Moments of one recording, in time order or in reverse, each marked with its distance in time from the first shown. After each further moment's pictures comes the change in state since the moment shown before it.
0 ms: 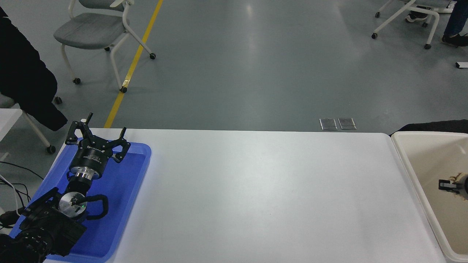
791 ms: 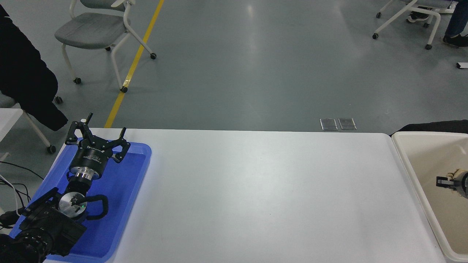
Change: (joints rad) left arm 0.000 0.000 0.000 0.000 0.000 0.000 0.000; right arm 0.004 0.011 0.008 -0.004 0.000 -0.037 -0.002
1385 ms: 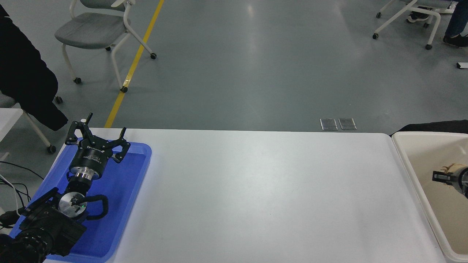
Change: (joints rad) left arm 0.000 0.000 0.000 0.000 0.000 0.000 0.000; right arm 0.004 0.007 0.061 0.000 0.001 -0.034 -0.001
